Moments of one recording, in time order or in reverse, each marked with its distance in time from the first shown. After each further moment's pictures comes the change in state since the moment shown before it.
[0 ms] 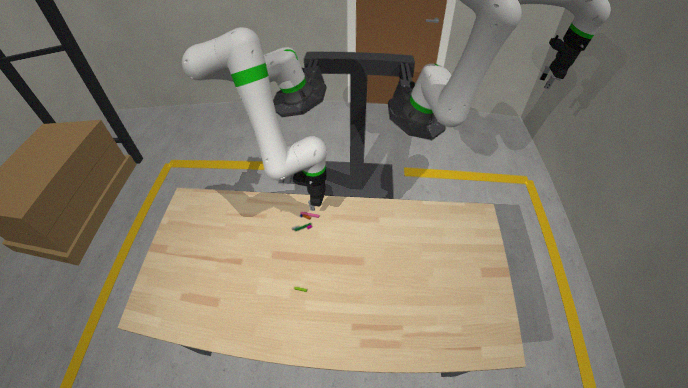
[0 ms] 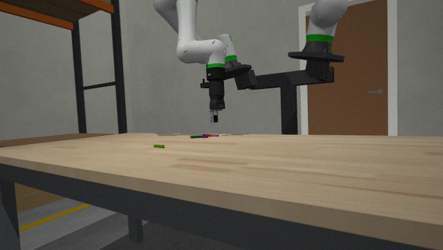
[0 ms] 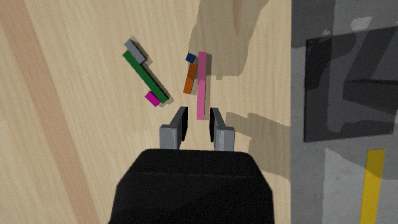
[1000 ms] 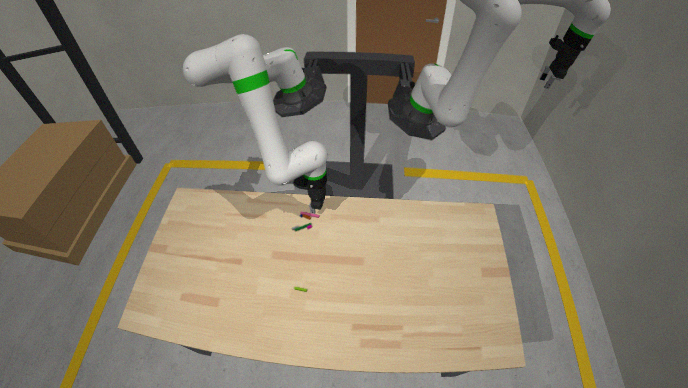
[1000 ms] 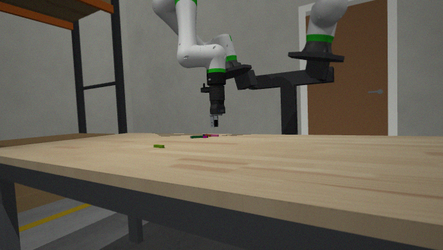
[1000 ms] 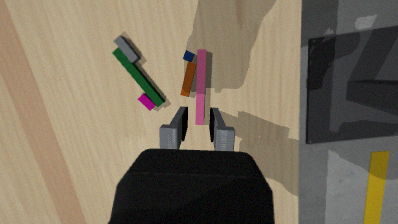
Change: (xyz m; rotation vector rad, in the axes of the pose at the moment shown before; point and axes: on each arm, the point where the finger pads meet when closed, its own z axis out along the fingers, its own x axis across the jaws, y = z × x) left arm 0.000 0.000 0.000 0.000 0.000 0.000; right arm 0.001 0.000 0.023 0.001 -0.001 0.000
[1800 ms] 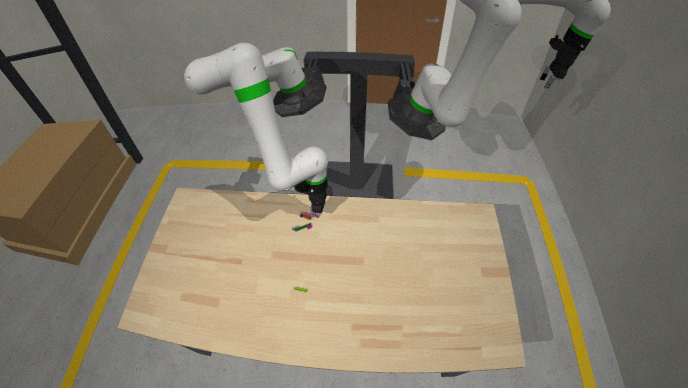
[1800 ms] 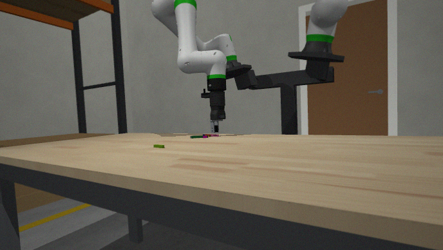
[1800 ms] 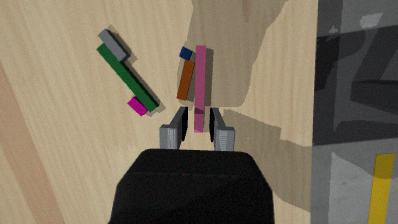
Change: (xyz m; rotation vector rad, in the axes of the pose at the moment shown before) left arm 0.000 0.000 0.000 0.000 0.000 0.000; right arm 0.001 0.000 0.028 0.000 0.000 0.000
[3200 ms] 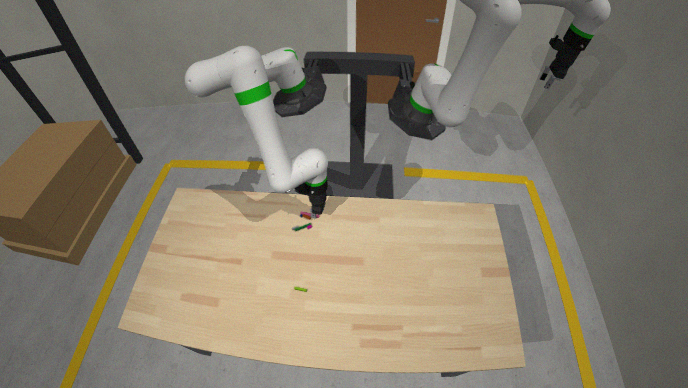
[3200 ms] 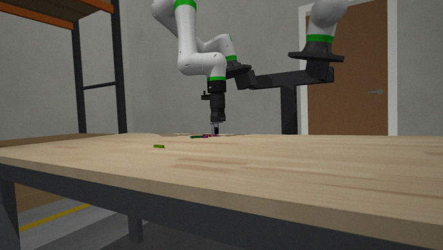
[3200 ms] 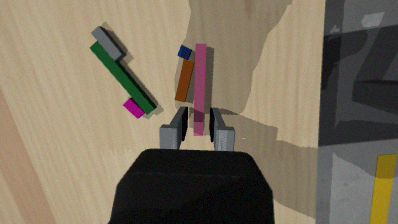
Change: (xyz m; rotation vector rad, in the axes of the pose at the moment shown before) left arm 0.000 0.000 0.000 0.000 0.000 0.000; right arm 0.000 0.000 0.010 0.000 0.000 0.000
